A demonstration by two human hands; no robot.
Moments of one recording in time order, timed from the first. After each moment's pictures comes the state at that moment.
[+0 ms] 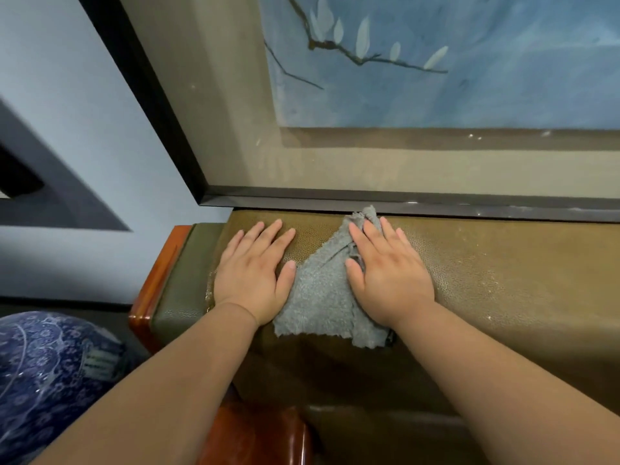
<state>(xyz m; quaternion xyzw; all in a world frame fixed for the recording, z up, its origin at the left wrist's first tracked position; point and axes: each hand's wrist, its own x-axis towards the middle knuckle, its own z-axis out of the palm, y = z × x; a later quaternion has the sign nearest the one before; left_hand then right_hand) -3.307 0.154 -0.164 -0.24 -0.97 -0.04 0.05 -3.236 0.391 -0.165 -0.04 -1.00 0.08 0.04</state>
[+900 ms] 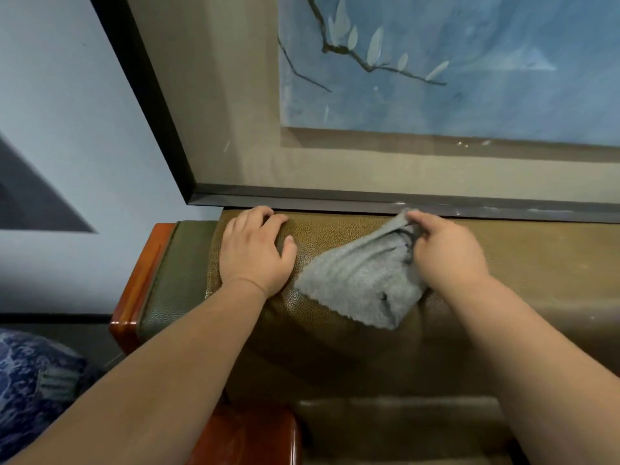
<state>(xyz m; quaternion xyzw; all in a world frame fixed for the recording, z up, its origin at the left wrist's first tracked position) -3.346 0.169 -0.168 -0.21 -0.95 -0.19 0.12 -3.219 0.426 -0.095 -0.29 -0.93 0.21 0.08</state>
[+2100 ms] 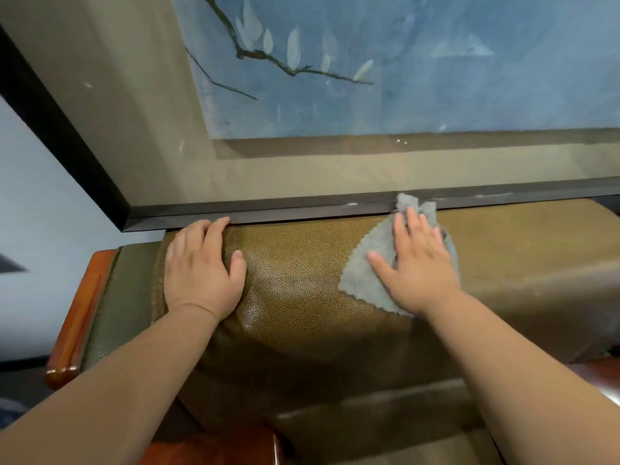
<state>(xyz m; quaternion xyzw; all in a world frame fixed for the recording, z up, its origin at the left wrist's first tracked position) -3.349 0.174 -0.166 -0.19 -0.96 -0.19 0.13 -3.194 0.480 -0.151 -0.25 -0.97 0.02 0.01</state>
